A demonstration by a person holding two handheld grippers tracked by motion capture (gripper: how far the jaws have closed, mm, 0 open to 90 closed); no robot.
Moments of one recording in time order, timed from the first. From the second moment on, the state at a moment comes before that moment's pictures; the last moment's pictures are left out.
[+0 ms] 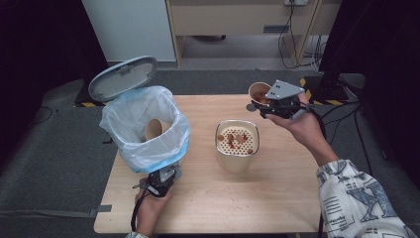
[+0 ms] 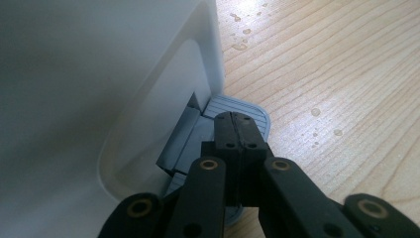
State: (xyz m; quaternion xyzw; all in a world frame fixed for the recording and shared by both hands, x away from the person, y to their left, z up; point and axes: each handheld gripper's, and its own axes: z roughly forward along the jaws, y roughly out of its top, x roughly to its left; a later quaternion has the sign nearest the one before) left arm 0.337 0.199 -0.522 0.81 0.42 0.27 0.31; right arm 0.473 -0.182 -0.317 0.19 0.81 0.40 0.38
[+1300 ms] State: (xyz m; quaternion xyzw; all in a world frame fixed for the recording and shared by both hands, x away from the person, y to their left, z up) left arm 0.337 0.199 -0.522 0.80 0.43 0.27 0.32; right arm 0.456 -0.148 -0.304 0.07 0.84 0.28 0.46
